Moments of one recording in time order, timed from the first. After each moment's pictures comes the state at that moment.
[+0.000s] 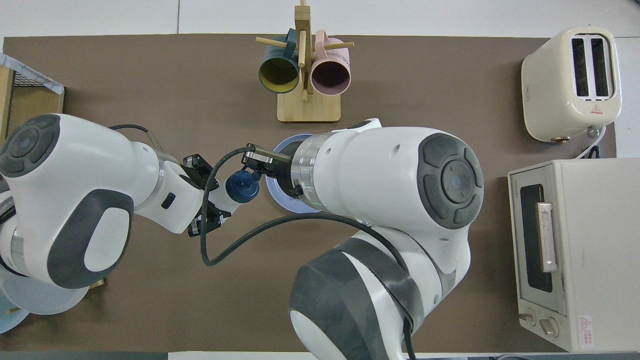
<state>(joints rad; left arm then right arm) -0.88 -0.10 0.46 -2.02 -0.28 1.92 1.14 0.61 0.14 0.04 -1.65 0.42 2.26 0.78</state>
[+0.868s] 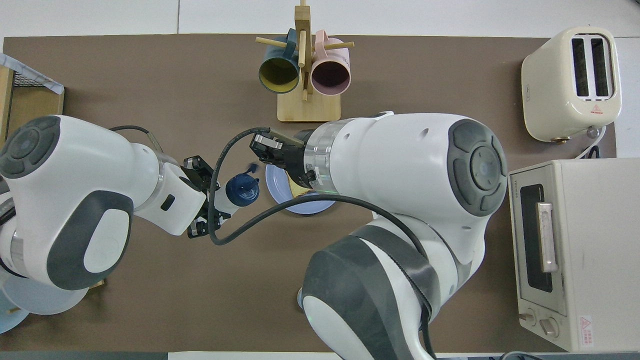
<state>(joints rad) -0.88 -0.10 0.46 -2.03 -0.28 1.92 1.16 0.58 0.14 0.03 -1.64 0.46 2.27 0.80</state>
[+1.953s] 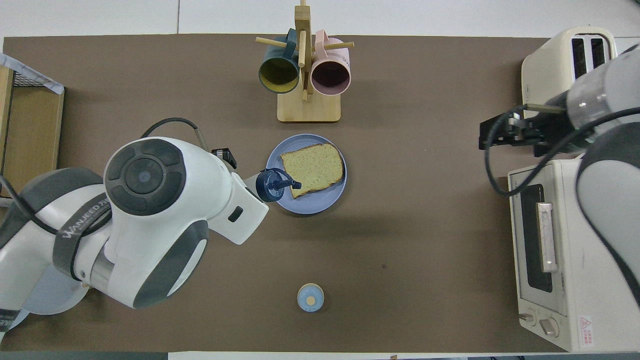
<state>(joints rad) -0.94 -0.03 0.34 -1.92 0.08 1.94 0.93 0.08 0.03 0.01 -1.54 0.09 1.55 0.21</state>
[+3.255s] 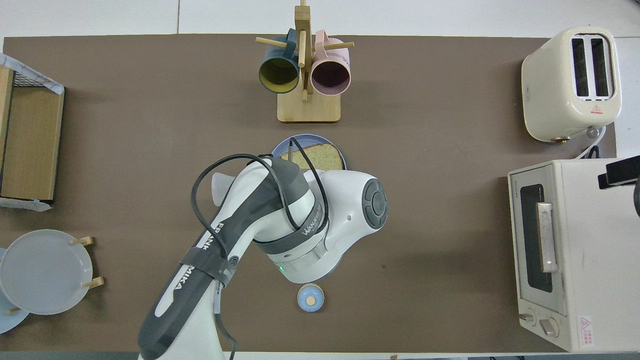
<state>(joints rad) -1.12 0.40 0.34 -1.68 0.57 1.62 0.59 -0.06 -0.08 -0.04 -1.59 -0.01 1.42 -0.03</state>
